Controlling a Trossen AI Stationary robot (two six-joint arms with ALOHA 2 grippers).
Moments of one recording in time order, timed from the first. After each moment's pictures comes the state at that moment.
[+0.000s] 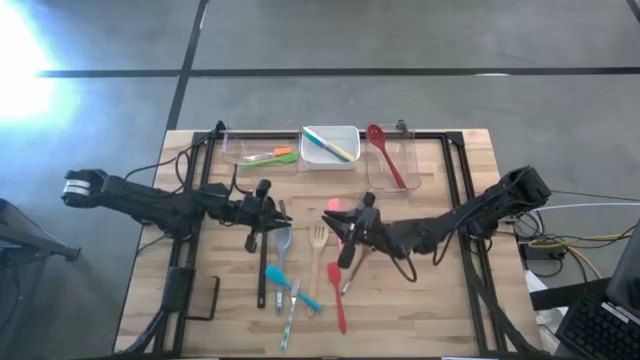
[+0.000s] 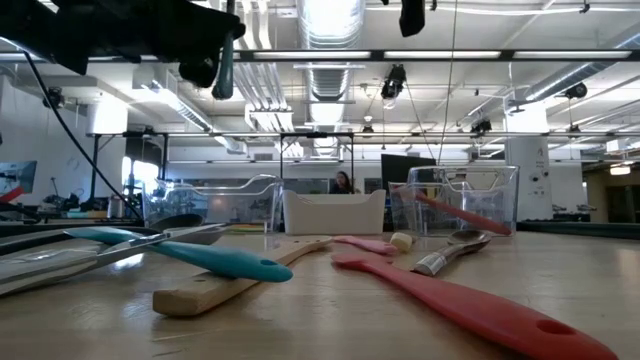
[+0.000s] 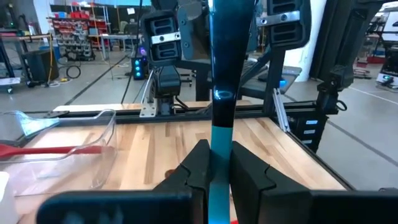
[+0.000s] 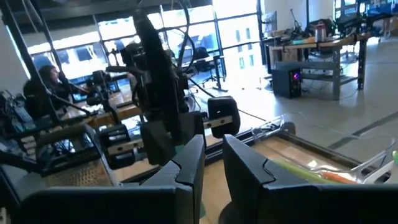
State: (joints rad) left arm -0.04 0.97 0.39 0.60 0.12 -0.02; right arm 0.35 1.59 0.94 0.73 0.76 0.20
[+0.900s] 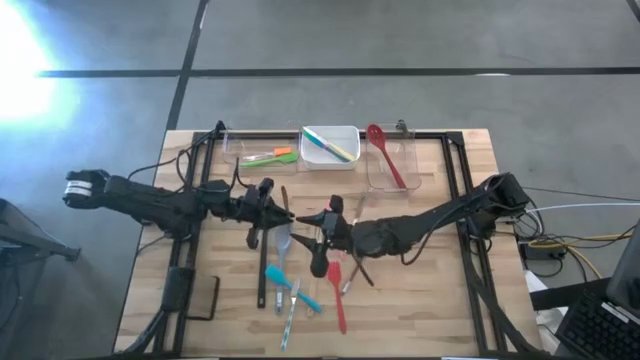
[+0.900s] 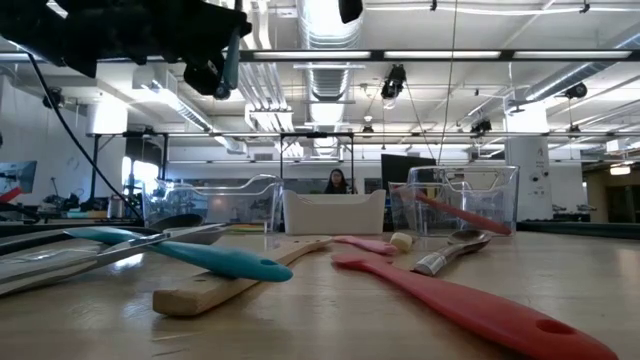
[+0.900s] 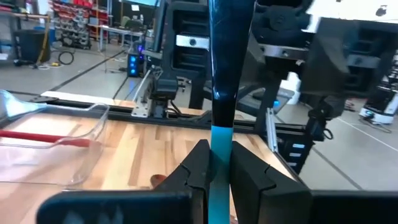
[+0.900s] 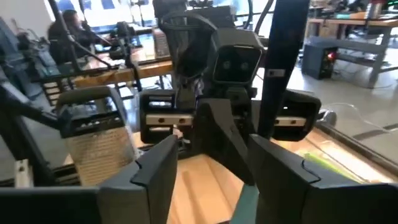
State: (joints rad) left arm 0.00 1.00 0.40 0.67 0.16 -0.19; right arm 0.30 1.77 1.29 0.38 0.56 0.20
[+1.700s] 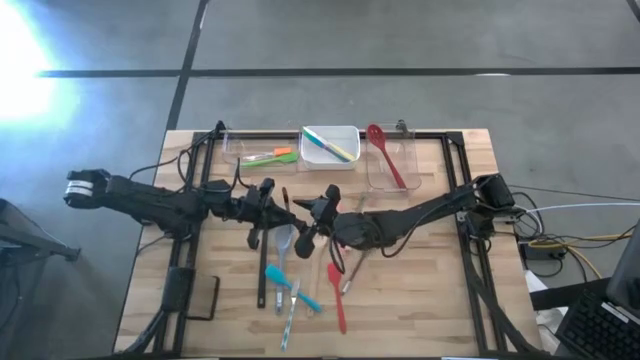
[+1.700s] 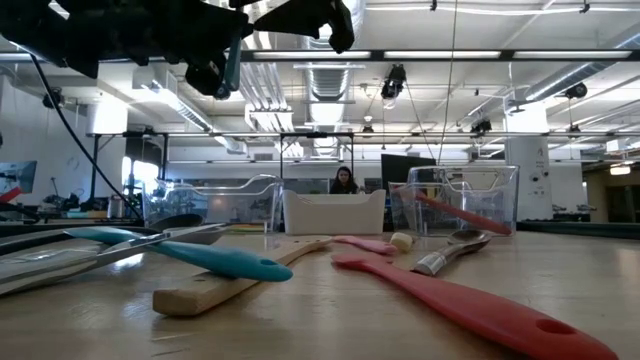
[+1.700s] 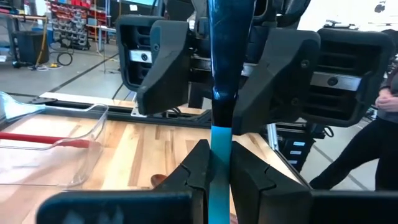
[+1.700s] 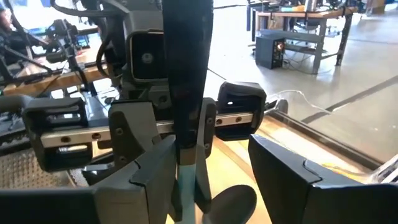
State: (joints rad) left arm 0.00 1.02 0.40 0.67 0.17 -0.17; right arm 0.23 1.86 1.35 0.35 0.68 0.26
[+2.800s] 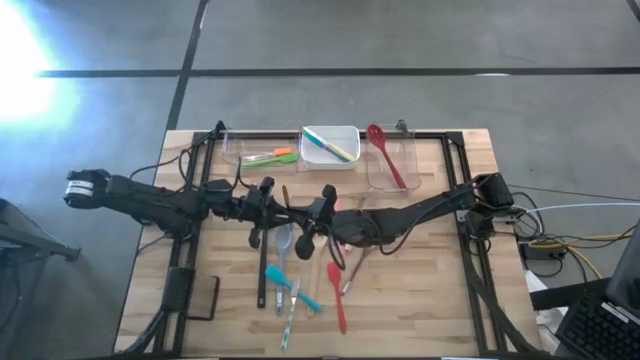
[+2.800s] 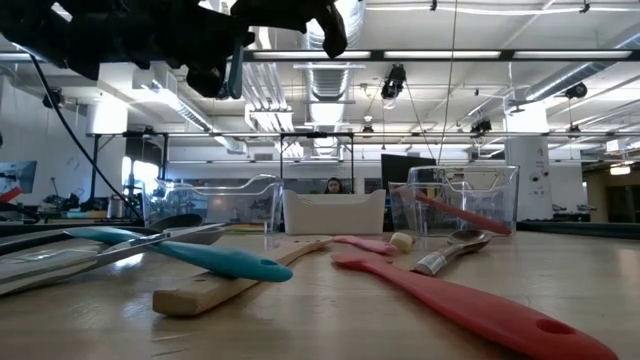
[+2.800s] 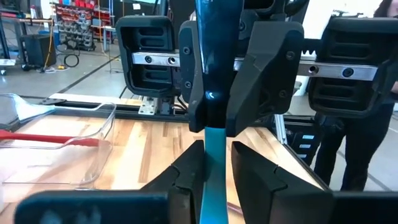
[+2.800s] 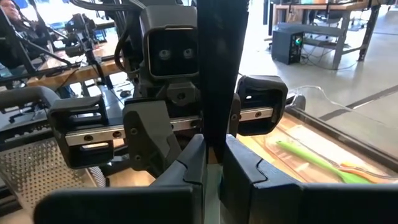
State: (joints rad) left arm 0.00 1.02 0.39 0.66 0.17 -0.13; right arm 0.20 1.86 1.35 0.35 0.60 0.26
